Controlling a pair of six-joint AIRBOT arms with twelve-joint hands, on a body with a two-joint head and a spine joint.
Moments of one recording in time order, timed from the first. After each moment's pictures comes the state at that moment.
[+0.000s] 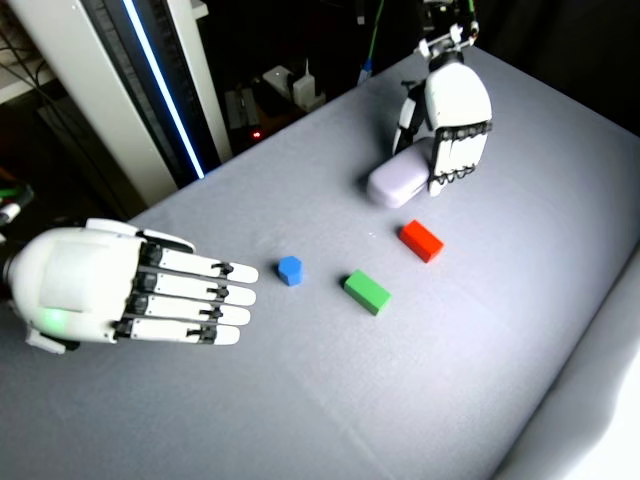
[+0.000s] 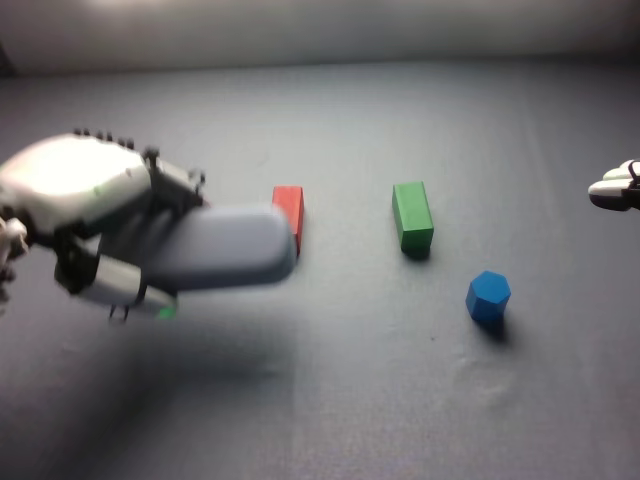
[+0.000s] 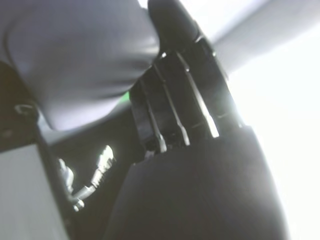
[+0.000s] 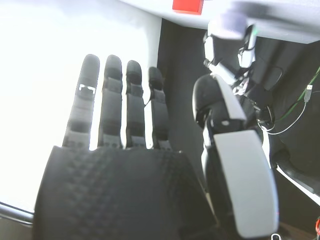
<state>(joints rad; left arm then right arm) 0.87 -0.93 1.13 -0.14 -0.69 0.89 -1.07 -0.84 1.13 -0.06 1.14 -0.50</state>
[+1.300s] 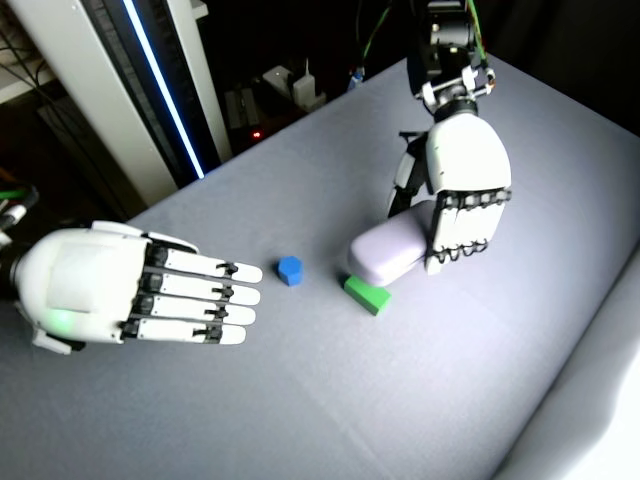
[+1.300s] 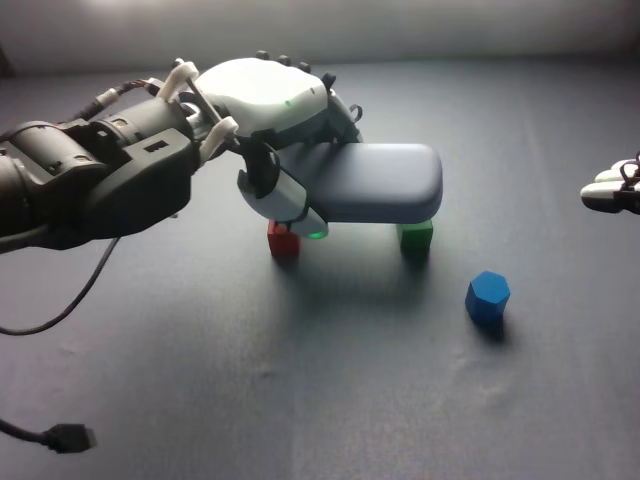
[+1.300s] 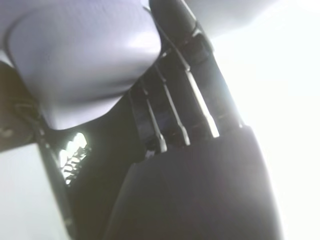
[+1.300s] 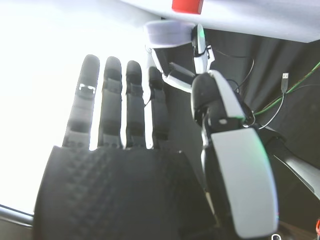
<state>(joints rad) 0.54 -1.31 1.44 0.00 -0.33 0.88 -1.06 -0.86 1.14 -0.07 1.13 -0.49</state>
